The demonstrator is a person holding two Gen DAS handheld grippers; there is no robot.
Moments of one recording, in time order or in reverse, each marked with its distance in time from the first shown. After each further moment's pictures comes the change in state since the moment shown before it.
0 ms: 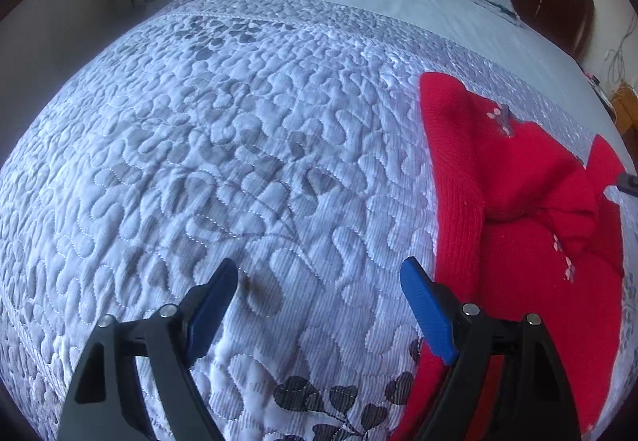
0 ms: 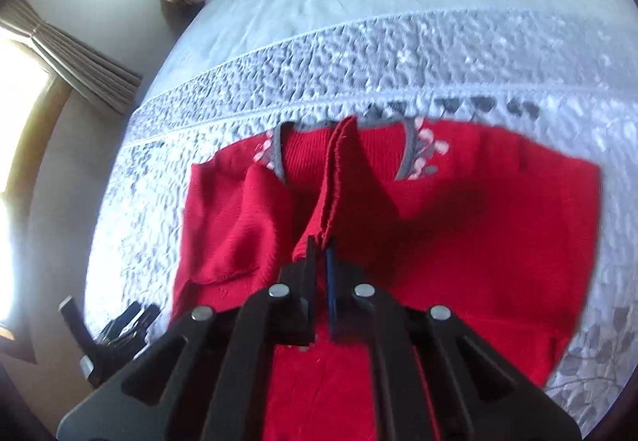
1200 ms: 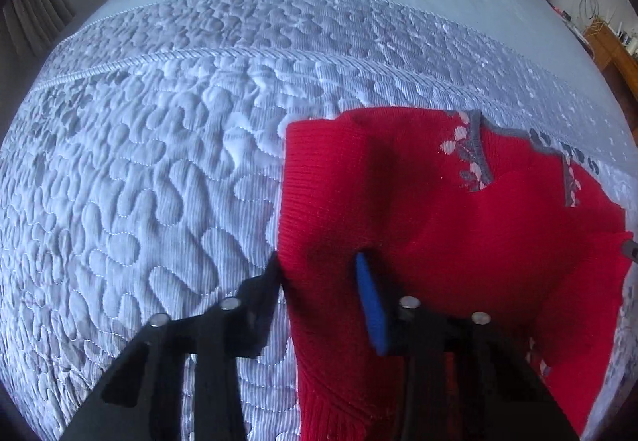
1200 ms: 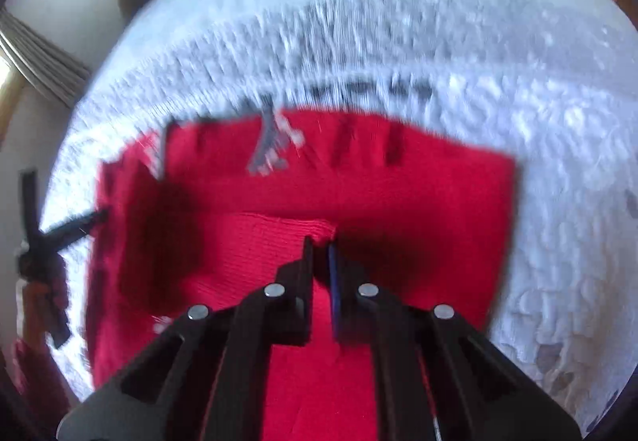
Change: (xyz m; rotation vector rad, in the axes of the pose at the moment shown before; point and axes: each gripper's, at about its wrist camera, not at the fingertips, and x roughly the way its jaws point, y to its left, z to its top) left arm 0.096 -0.109 0.121 0.181 0.170 -0.083; right arm 0.009 -0.089 0.001 -0.004 0.005 -0.131
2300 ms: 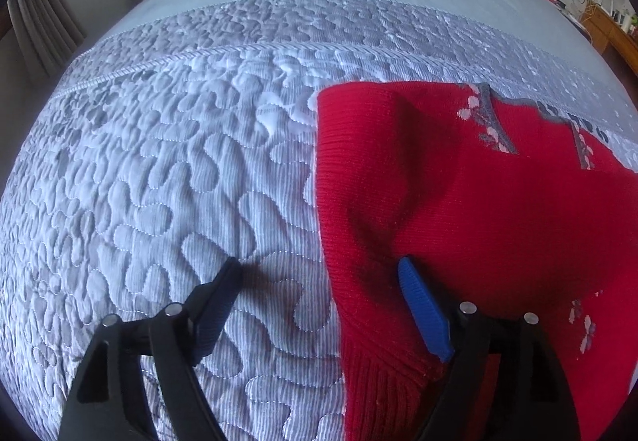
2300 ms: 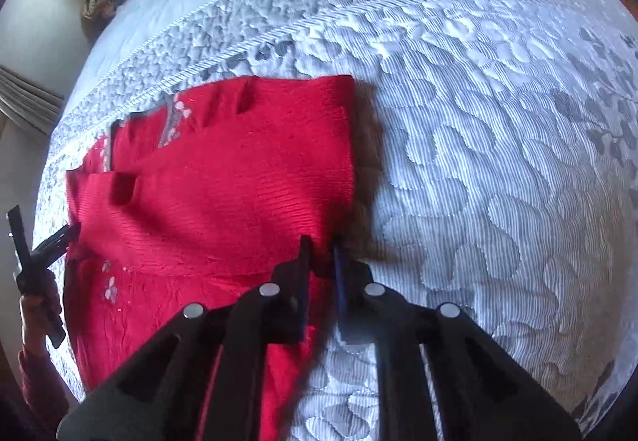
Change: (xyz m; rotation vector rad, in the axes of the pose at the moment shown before) left arm -0.006 0.010 -0.034 0.054 -0.072 0.078; right arm -0.010 -0.089 -0.054 0.118 0.038 -0.054
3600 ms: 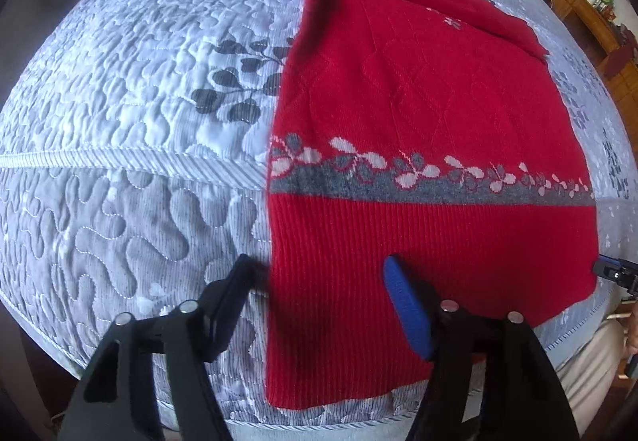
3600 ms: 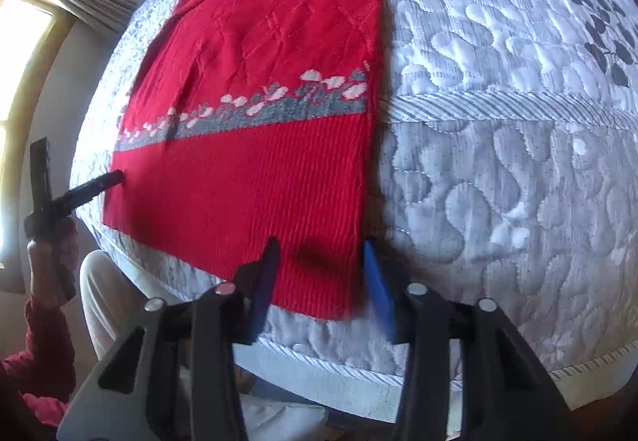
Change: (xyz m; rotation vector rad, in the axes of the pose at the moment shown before) left arm -0.165 0.000 -0.300 0.000 0.167 -0.138; right arm -0.094 0.045 -0.347 -0.093 0.168 0.189
